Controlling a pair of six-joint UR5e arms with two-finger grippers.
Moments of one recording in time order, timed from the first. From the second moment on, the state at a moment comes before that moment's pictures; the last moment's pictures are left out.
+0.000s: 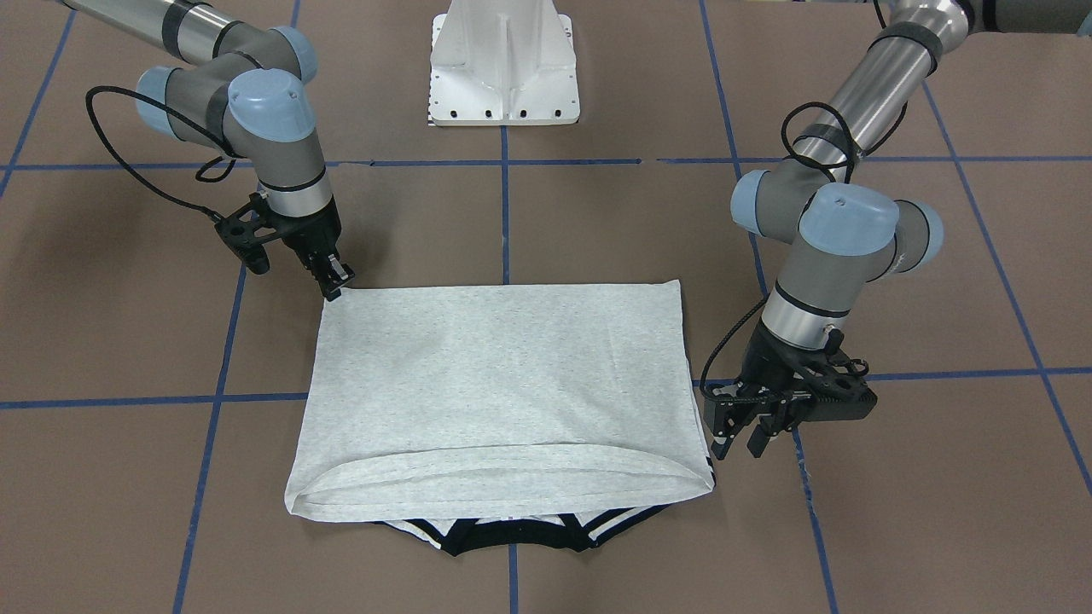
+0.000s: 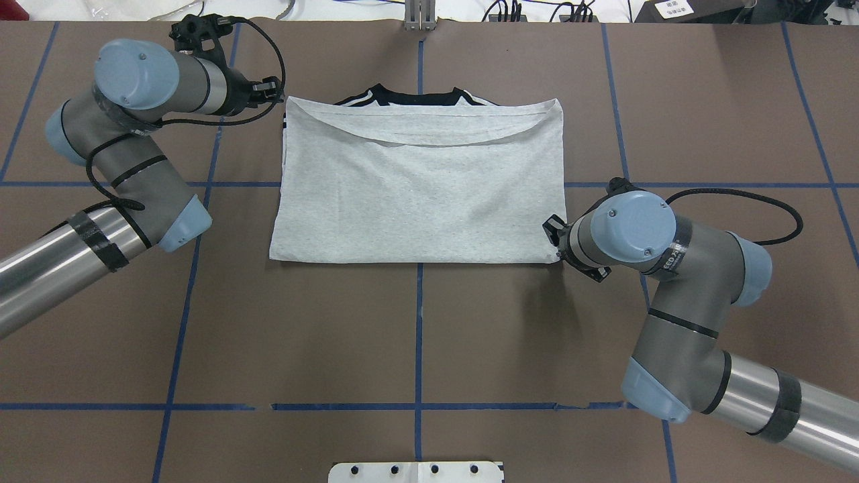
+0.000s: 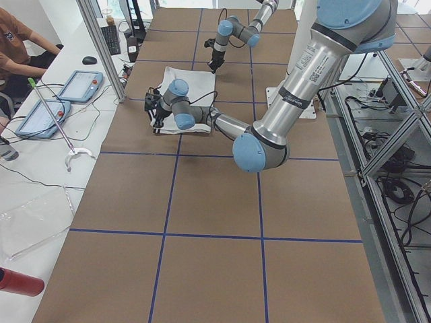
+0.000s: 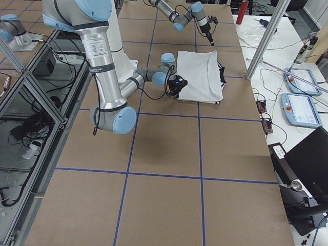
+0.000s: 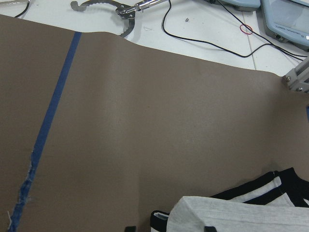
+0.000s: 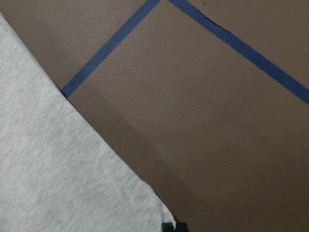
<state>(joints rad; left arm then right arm) -0.85 -2.17 -1.28 -2.36 -1.75 -1.21 0.54 -1.25 1.79 -1.36 1.69 2.02</state>
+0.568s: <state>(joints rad) -0.84 -2.10 -1.41 -2.35 -1.83 -1.21 0.41 -1.54 2.17 -1.37 1.81 2.02</state>
